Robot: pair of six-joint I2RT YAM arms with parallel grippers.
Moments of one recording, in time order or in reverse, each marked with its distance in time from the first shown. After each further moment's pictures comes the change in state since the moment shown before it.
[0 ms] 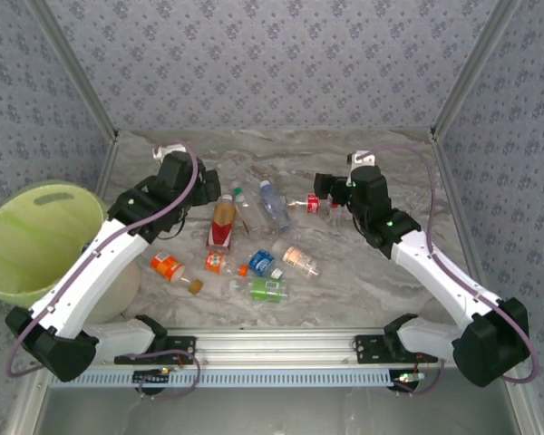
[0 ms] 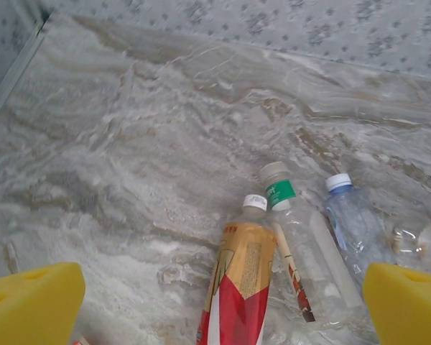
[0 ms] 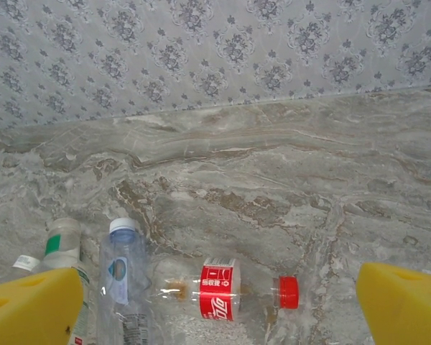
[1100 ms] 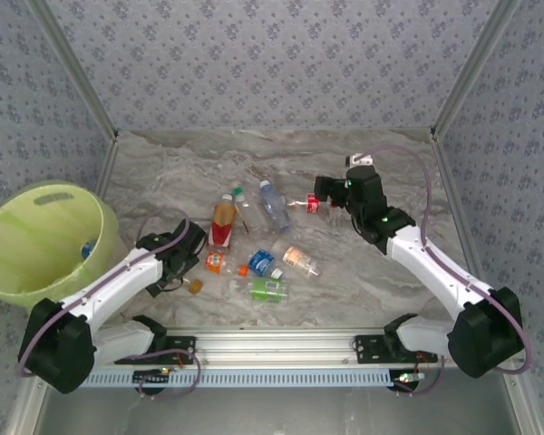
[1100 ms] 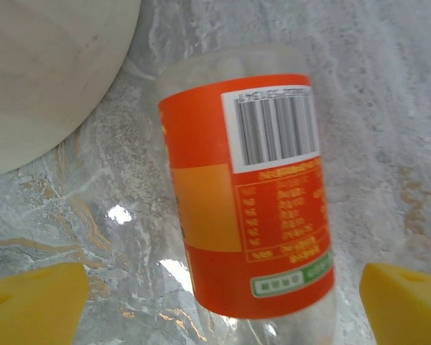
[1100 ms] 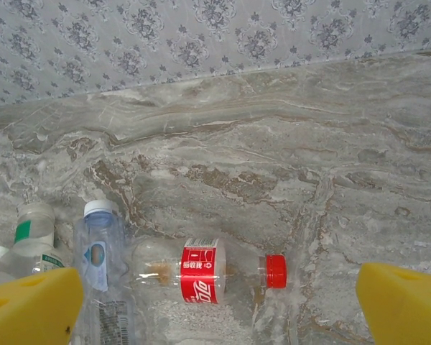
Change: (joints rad) left arm 0.092 -0.065 -0.666 -0.084 0.078 -0.680; right arm -0.016 0.058 0.000 -0.026 0.000 0.029
